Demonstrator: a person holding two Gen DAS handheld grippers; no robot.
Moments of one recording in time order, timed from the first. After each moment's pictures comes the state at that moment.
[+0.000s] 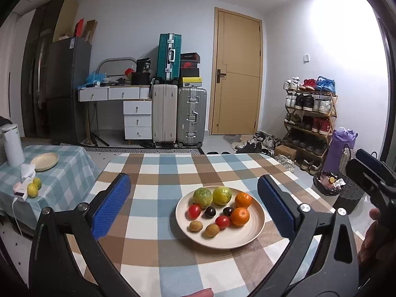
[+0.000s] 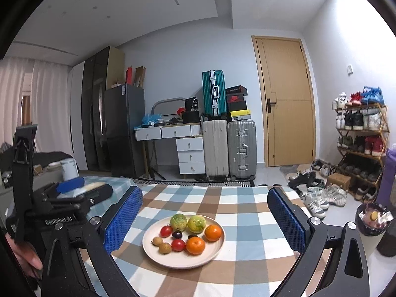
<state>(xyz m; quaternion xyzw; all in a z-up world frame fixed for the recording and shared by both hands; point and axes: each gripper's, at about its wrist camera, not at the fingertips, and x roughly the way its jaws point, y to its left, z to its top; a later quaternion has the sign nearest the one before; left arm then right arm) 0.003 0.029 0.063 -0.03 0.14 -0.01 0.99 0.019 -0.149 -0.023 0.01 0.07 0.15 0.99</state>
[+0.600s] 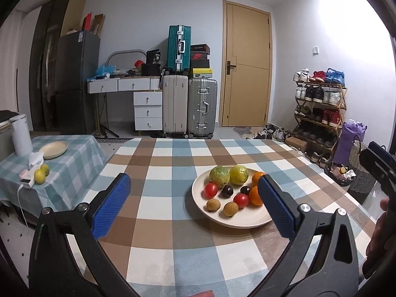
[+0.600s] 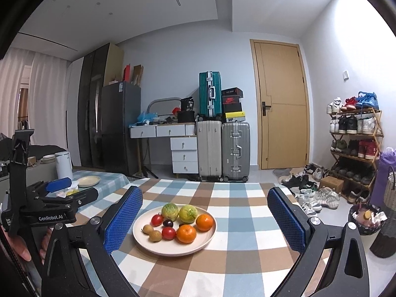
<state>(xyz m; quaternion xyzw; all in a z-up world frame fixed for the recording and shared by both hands) 0.009 0.041 0.008 -0.03 0.16 0.02 0.99 0.015 -0.152 -0.059 0.00 0.06 0.14 0.99</state>
